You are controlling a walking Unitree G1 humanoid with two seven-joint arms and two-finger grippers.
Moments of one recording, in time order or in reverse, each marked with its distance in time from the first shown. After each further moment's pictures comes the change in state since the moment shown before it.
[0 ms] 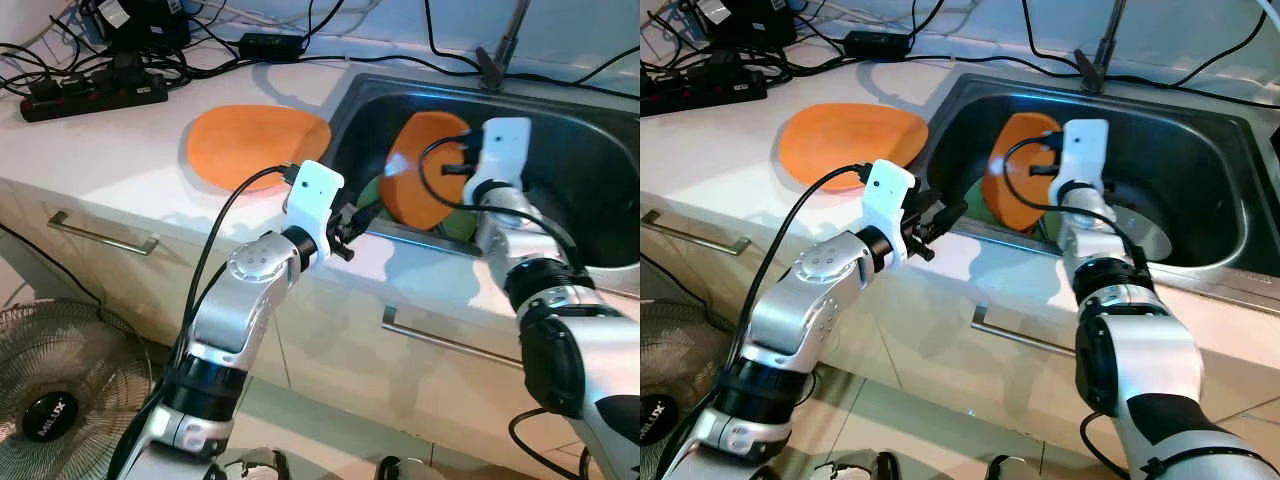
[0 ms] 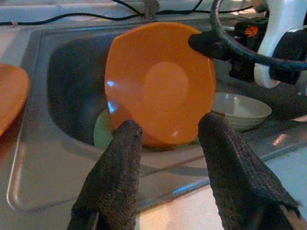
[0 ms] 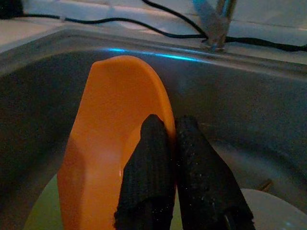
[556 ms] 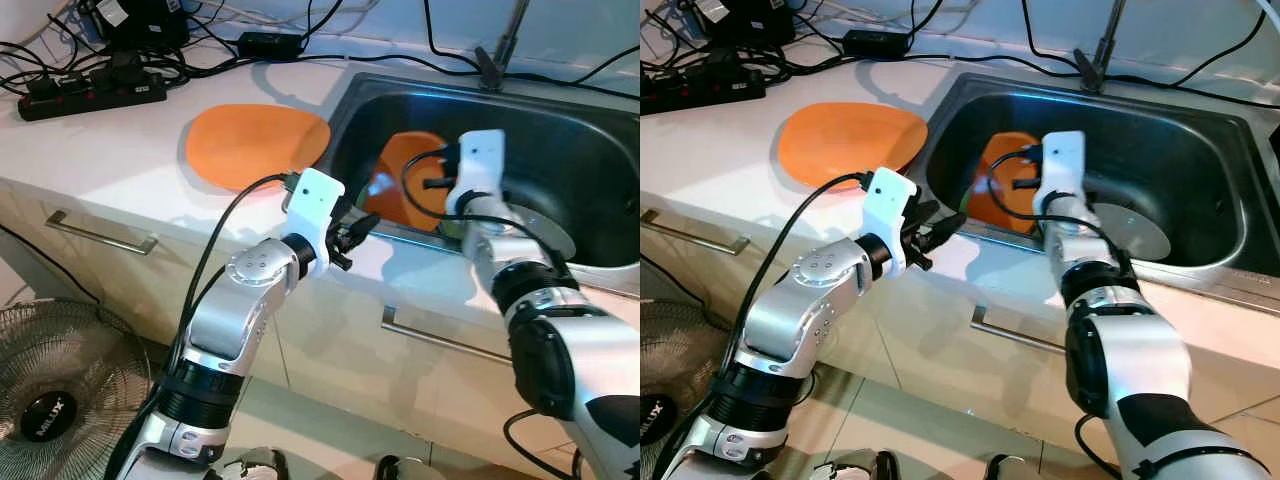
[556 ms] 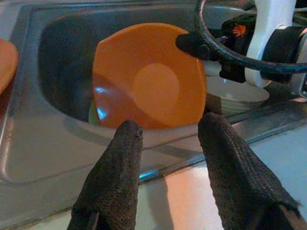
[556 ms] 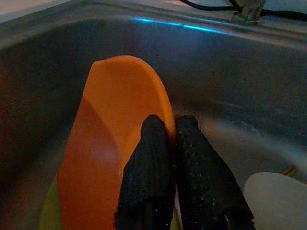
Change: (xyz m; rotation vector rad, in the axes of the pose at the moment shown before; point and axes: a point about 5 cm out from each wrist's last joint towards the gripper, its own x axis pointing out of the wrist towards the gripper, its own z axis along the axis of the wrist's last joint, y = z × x) left arm -0.004 -0.001 -0.006 -0.016 0.073 -0.001; right arm -0.002 0.018 -0.014 -0.011 0.079 0.062
